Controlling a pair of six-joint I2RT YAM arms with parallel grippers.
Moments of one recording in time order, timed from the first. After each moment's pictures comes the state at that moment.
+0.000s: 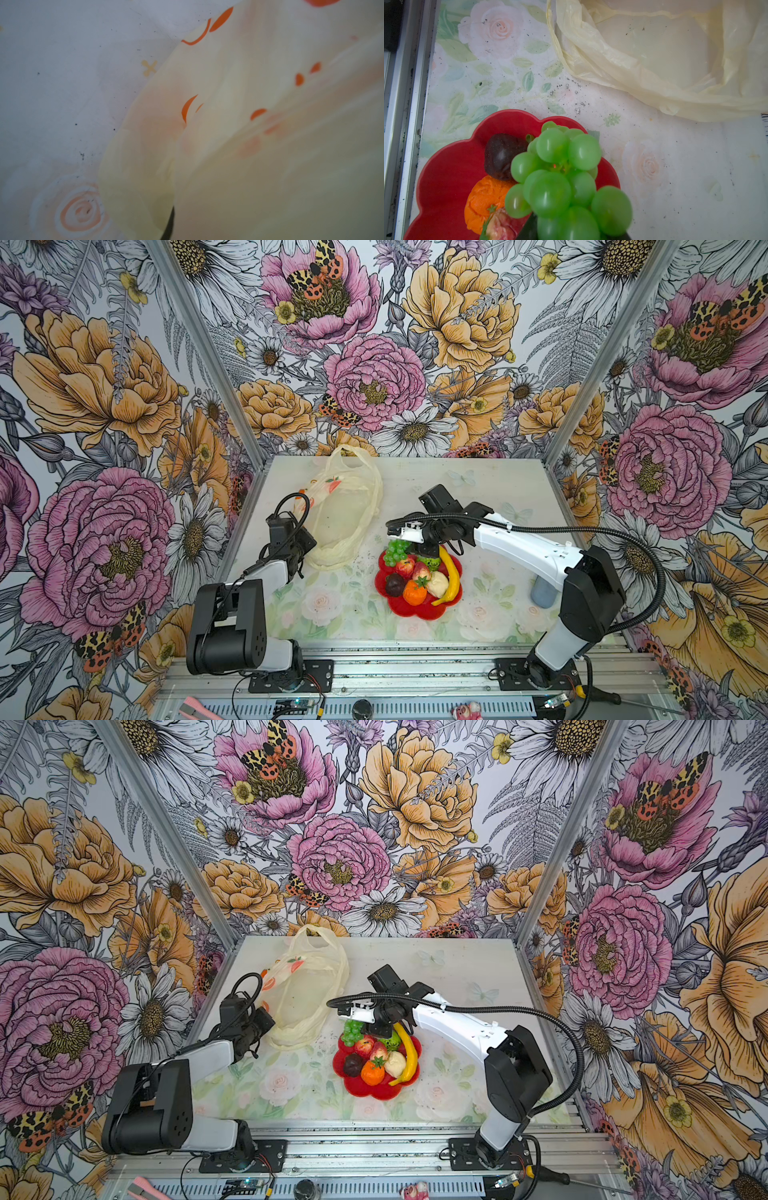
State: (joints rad) left arm 0.09 1.42 0.54 0.16 0.07 -0.64; right arm 0.69 1.69 1.35 -0.70 -0.36 -0.81
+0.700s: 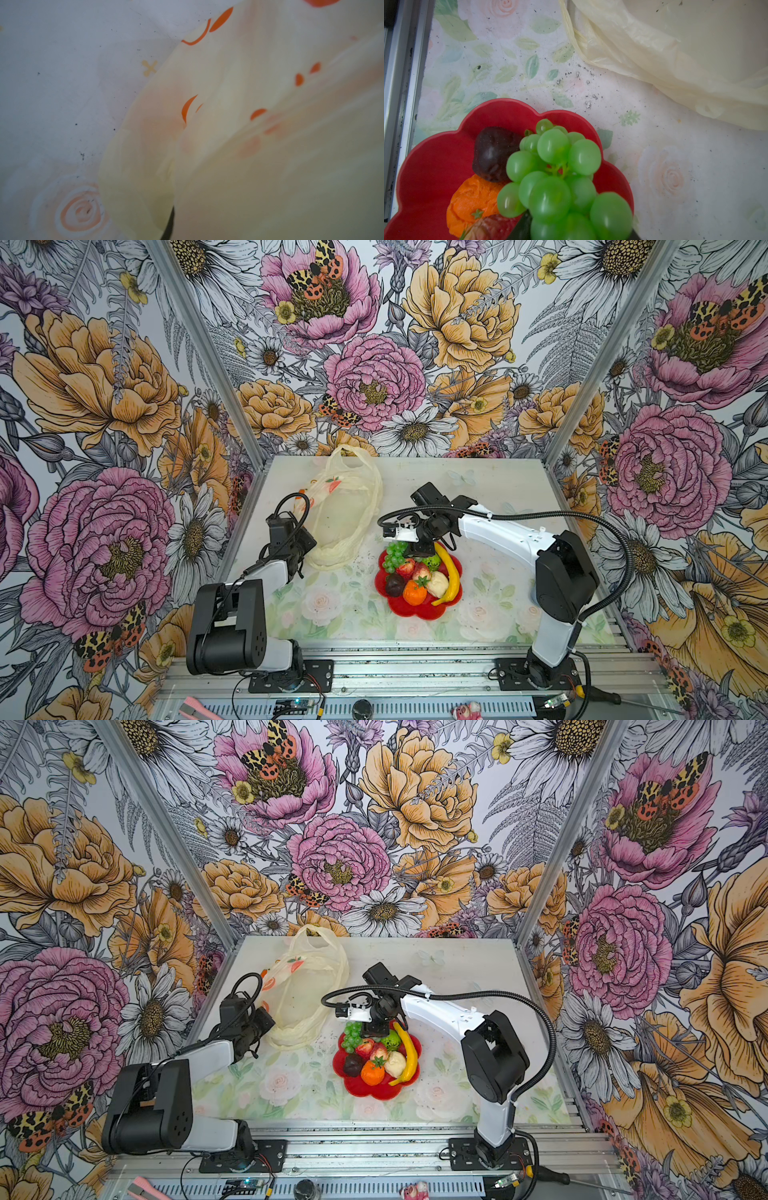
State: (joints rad) left arm 0.09 1.42 0.54 0.16 0.07 -0.64; right arm 0.66 1.83 1.46 -0.78 -0.40 -0.88
